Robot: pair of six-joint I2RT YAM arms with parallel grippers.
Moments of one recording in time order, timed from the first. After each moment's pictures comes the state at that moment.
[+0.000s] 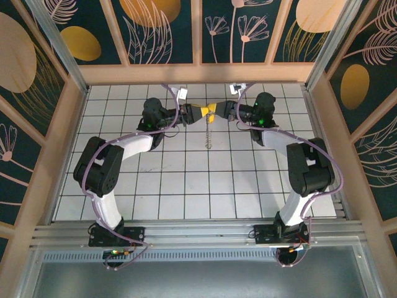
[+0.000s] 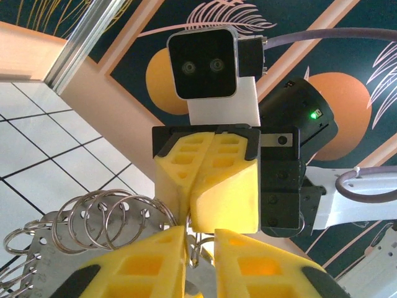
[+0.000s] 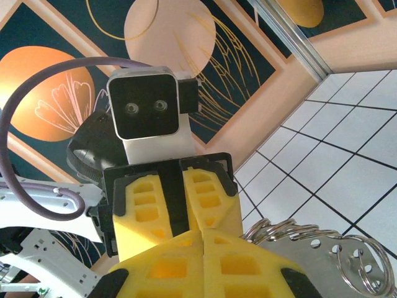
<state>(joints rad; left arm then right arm) -0.45 1.85 1.10 0.91 0.92 -0.86 0.29 1.75 1.03 0.87 -1.09 0.89</state>
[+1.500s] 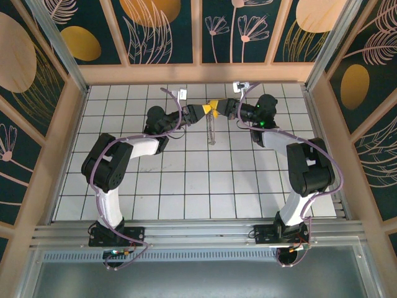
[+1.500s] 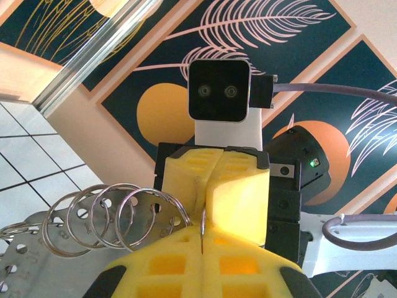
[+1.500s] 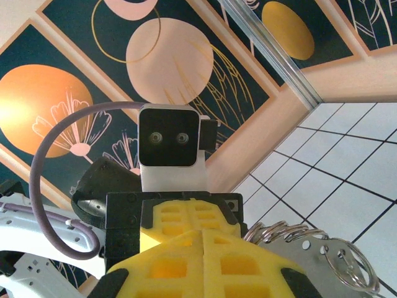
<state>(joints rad) -0.49 1.93 1.06 1.19 0.78 -1.08 0.29 1.75 1.01 0.97 -1.02 0.92</state>
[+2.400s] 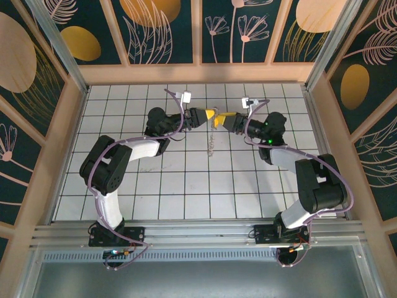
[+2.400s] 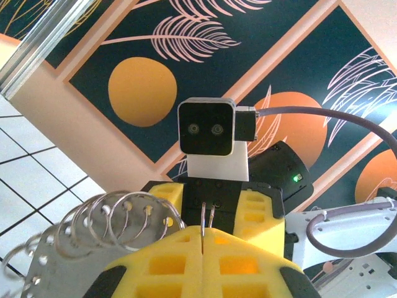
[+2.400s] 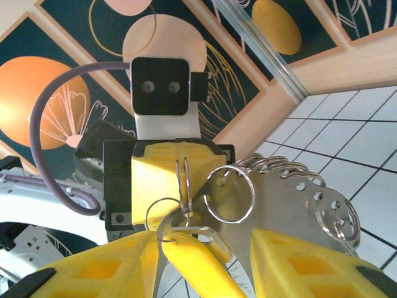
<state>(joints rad) -0.52 1.90 1.05 1.18 0.86 -1.07 0.27 1.56 0.72 1.05 -0.99 0.89</state>
